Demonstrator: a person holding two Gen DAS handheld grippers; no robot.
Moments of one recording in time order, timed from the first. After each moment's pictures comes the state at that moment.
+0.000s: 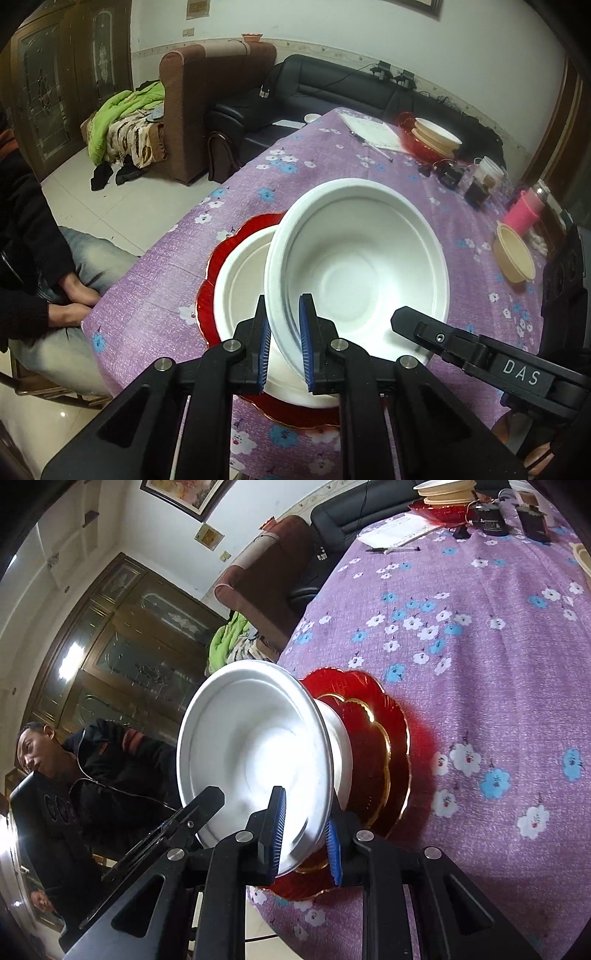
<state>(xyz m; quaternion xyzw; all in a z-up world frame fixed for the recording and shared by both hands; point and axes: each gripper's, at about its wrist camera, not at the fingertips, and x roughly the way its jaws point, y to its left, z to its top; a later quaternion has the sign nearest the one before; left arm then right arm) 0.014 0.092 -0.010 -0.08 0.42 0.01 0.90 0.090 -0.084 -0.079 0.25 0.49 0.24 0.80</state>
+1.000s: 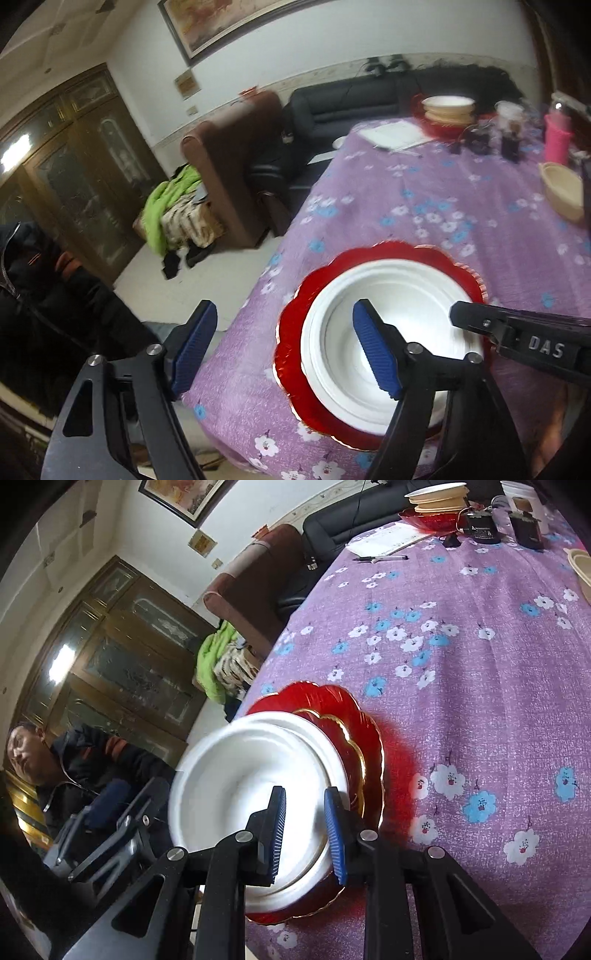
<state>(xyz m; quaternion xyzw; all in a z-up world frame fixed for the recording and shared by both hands) 0.011 0.060 0.019 0.14 0.35 0.10 0.92 0.088 -0.091 -0.085 0.24 0.47 0.22 0.82</state>
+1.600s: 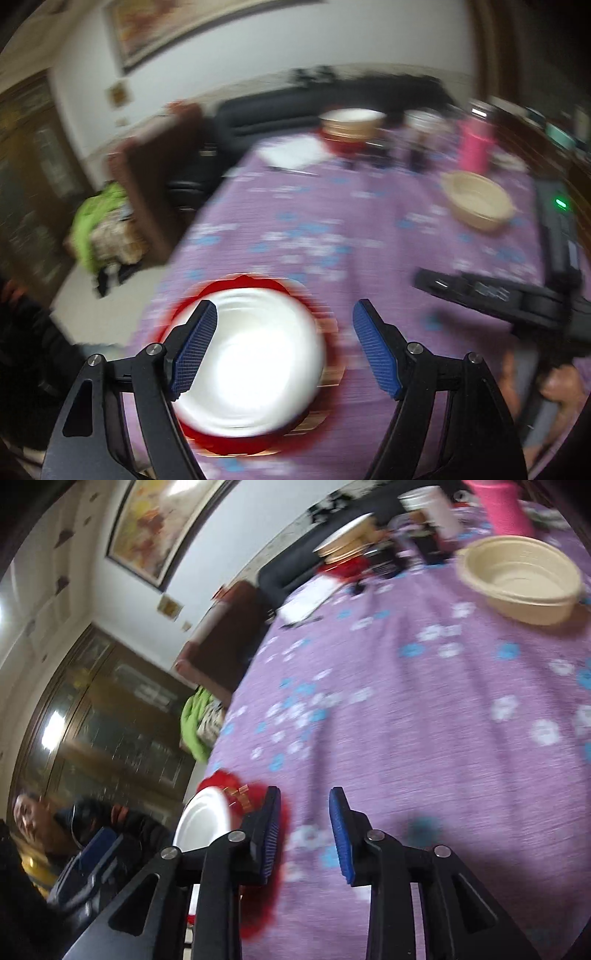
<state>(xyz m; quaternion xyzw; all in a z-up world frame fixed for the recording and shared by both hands) 0.012 -0.054 0.027 0.13 0.37 -0.08 0.92 0.082 -0.225 -0.082 0.33 0.41 0.13 0.84</state>
